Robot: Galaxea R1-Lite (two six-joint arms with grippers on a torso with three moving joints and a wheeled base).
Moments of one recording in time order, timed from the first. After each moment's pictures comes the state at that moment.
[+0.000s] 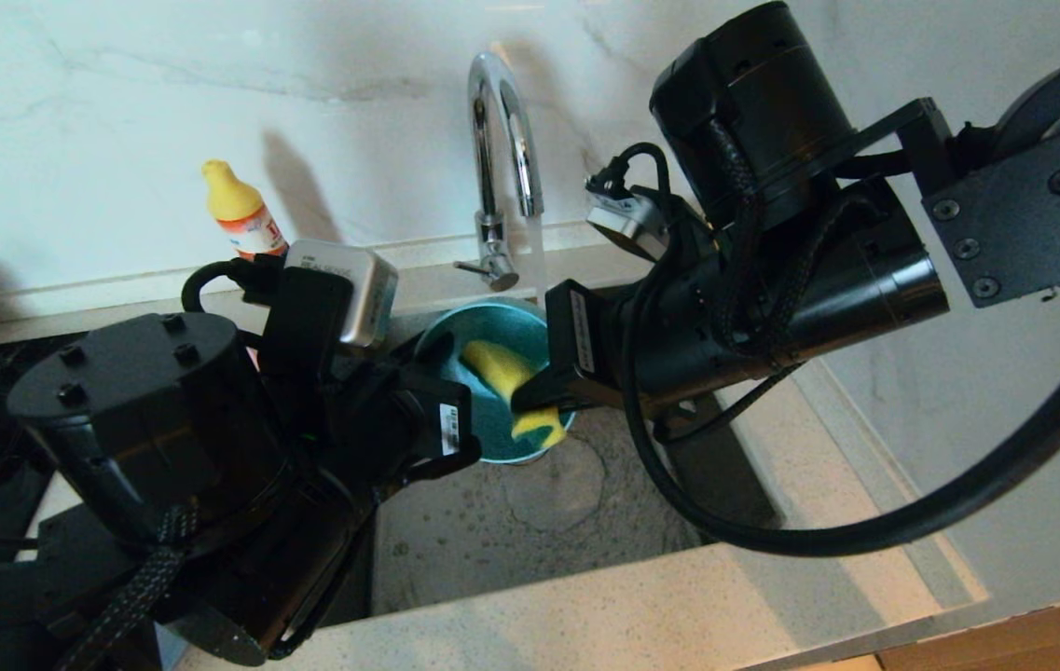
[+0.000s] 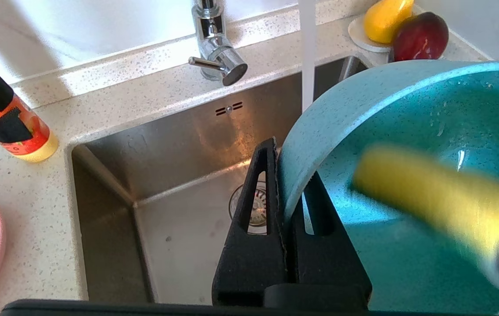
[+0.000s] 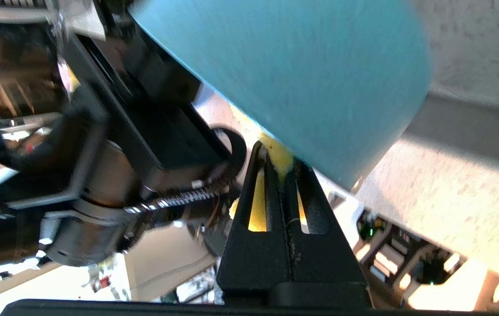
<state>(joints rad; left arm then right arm) -0.83 1.58 -0.66 -1.01 0.58 0.15 0.87 1.87 -1.92 0.63 0.24 0.69</state>
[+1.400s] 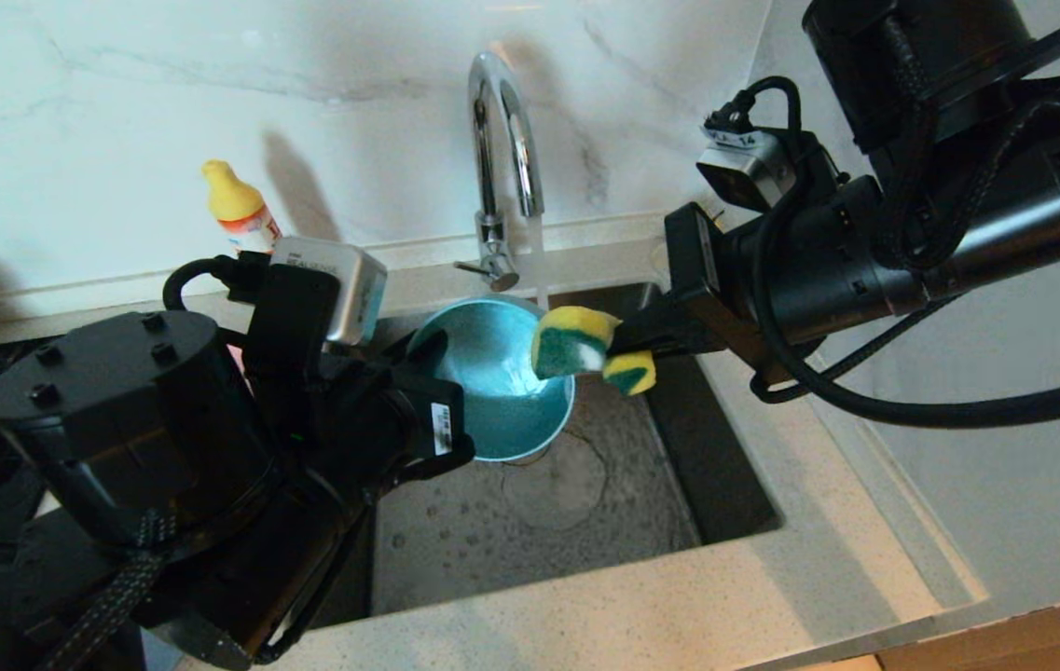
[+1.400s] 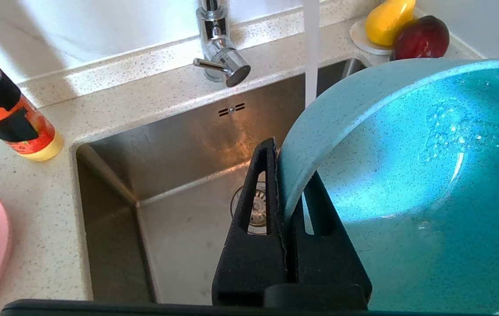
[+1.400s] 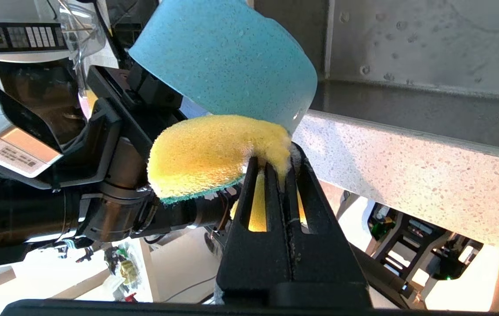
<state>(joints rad) -0.83 1.56 -0.65 -1.00 0.58 0.15 0.74 1.76 -1.93 0.71 0.29 0.71</state>
